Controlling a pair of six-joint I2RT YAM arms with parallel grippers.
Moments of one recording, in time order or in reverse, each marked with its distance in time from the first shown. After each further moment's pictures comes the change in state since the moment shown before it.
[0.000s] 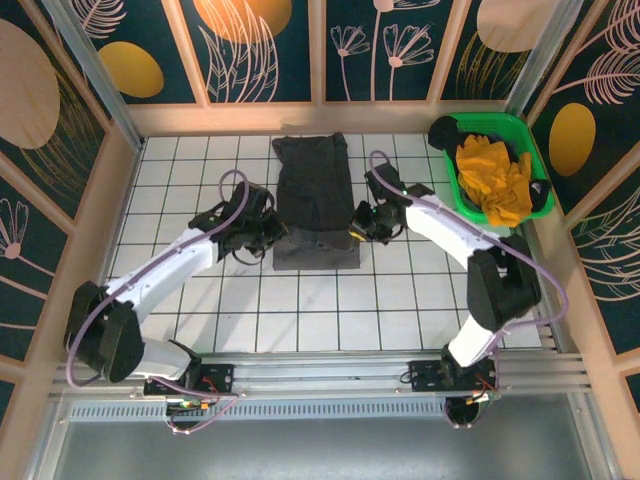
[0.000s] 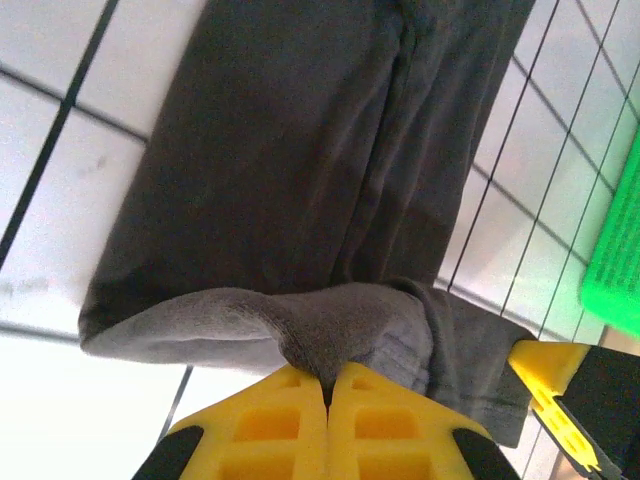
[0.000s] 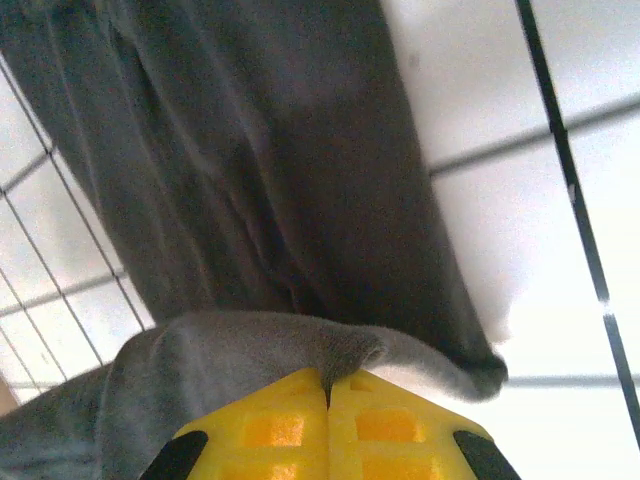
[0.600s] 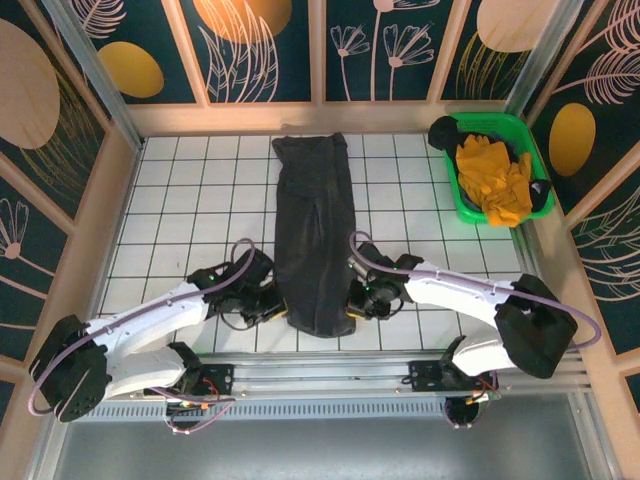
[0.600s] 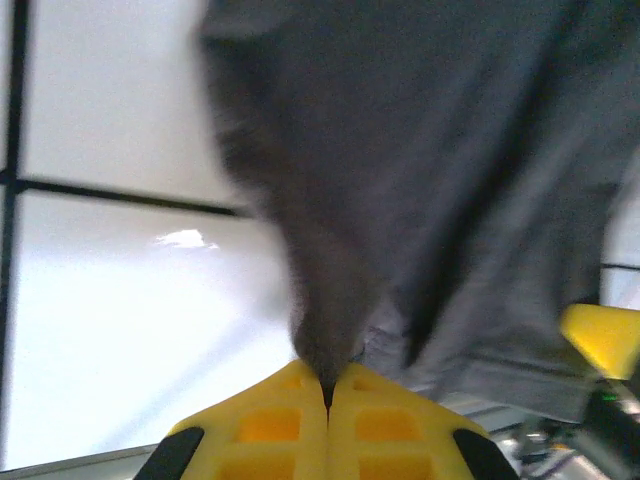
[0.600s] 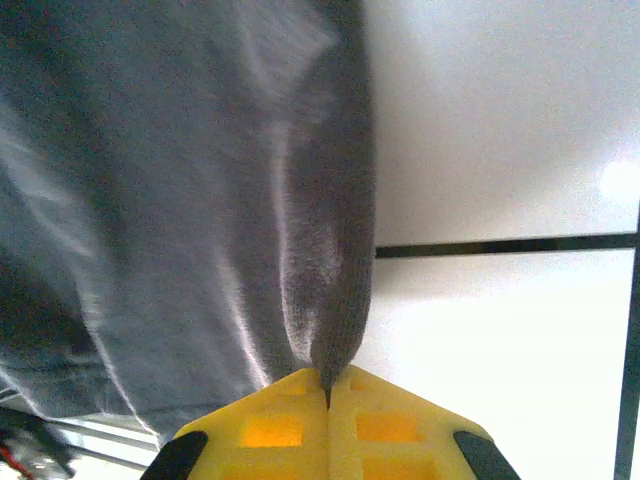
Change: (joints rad) left arm -0.268 -0.296 -0.413 -0.065 0.148 -0.098; right arm 0.384 -0.343 -0.525 0.059 0.019 0.196
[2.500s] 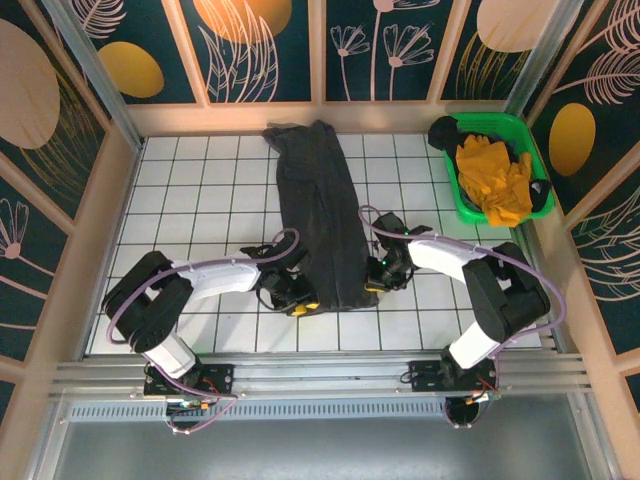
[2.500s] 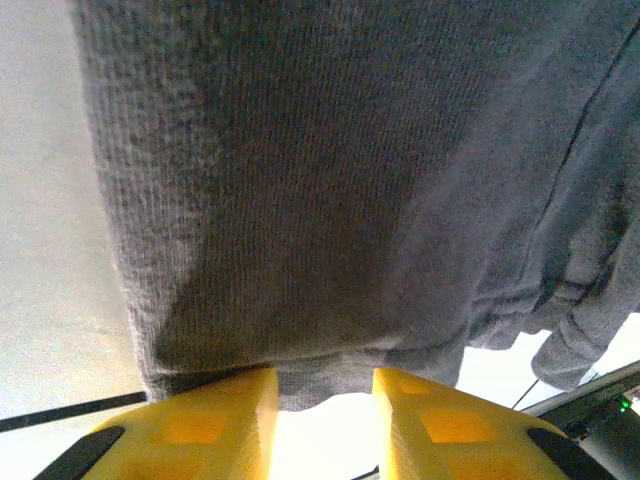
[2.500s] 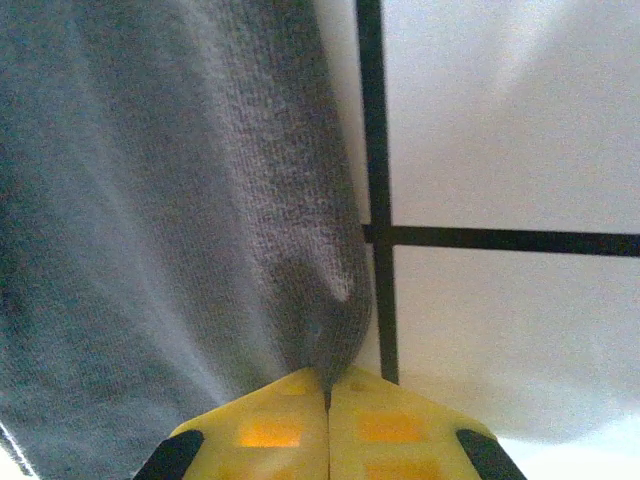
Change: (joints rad) left arm -0.002 0.498 0.182 0.141 0.172 0.106; right arm -0.330 0.228 0.075 0.009 -0.048 -0.513
